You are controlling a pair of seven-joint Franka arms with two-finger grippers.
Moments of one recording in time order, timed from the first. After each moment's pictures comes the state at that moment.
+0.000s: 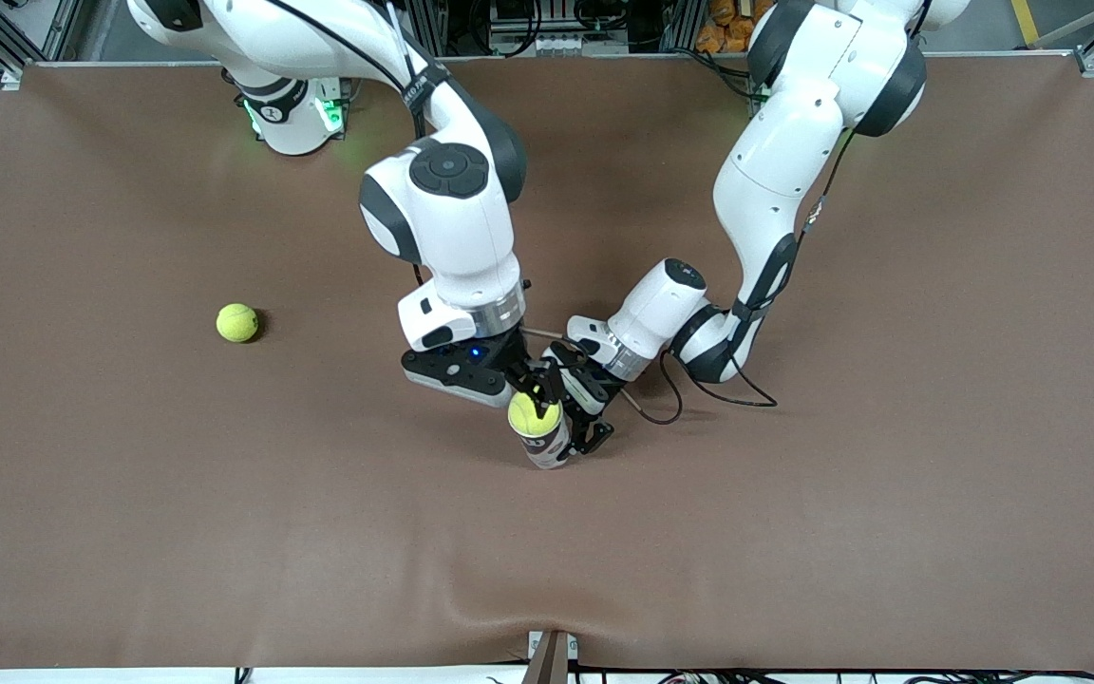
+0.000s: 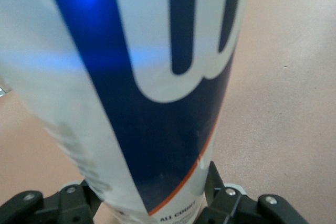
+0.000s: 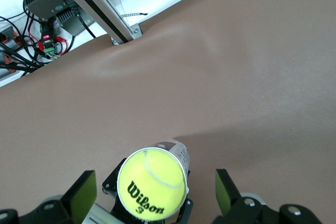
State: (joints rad) left arm -0.52 1.03 -0.10 -1.55 0.39 3.51 0.02; right arm 0.67 0.62 -0.02 -1.23 -0.19 2.19 1.13
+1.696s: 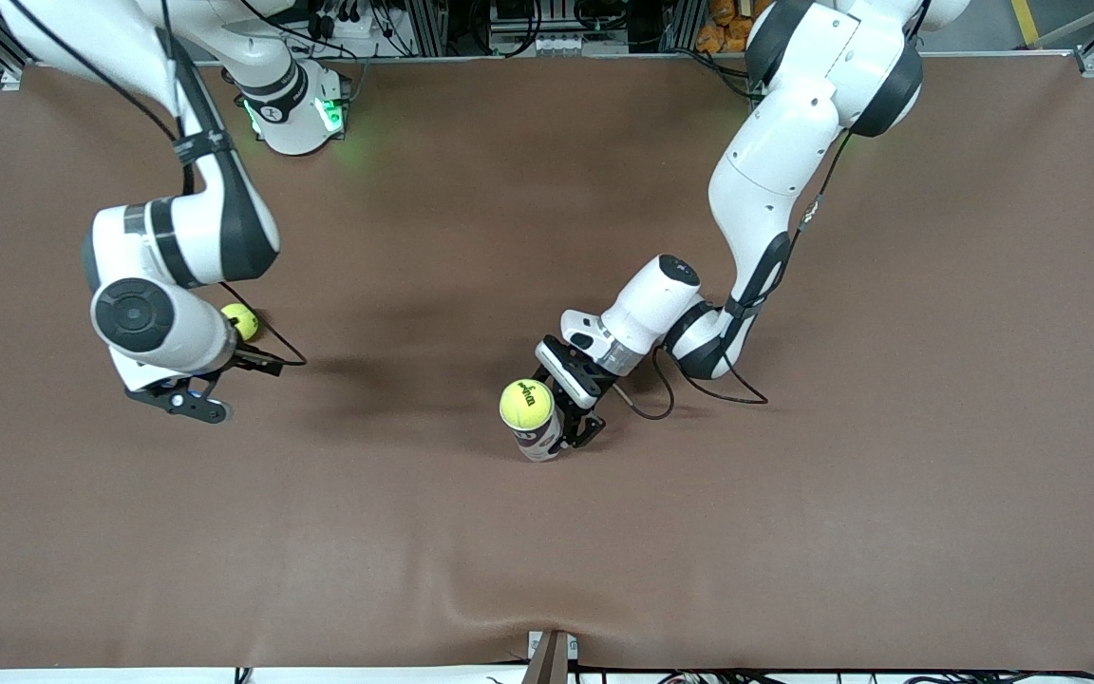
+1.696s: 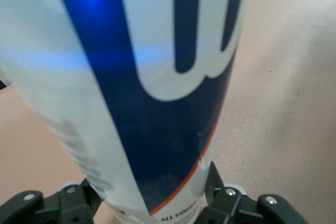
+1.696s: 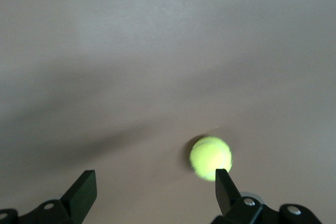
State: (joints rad) left arm -0.53 1.03 -0.12 -1.55 0.39 3.51 0.01; right arm 0.16 0.33 -0.03 -1.87 -0.18 1.96 0.50
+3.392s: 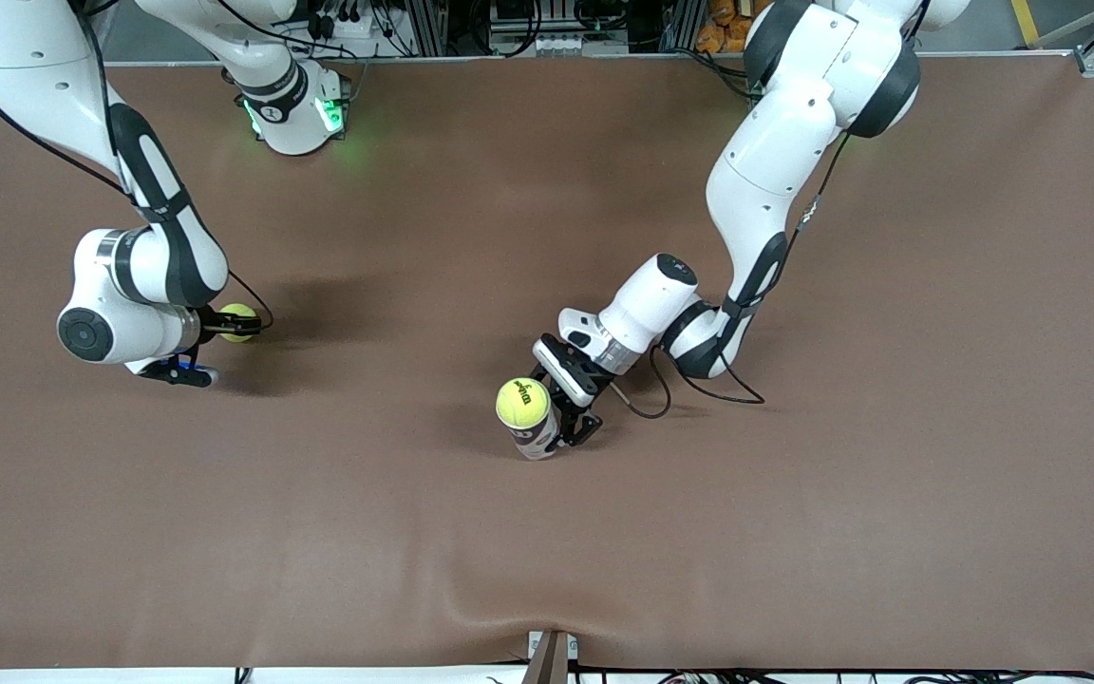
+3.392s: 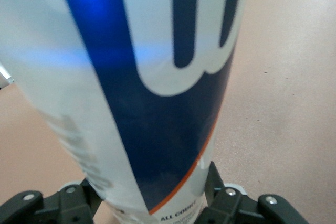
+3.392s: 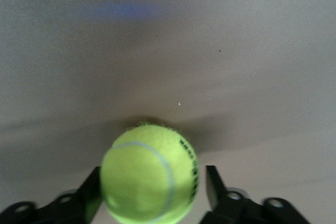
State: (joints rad) left arm -0.53 1.04 -0.12 -1.55 0.39 3.51 0.01; right arm -0.07 0.42 -0.03 -2.14 -0.03 2.12 0.10
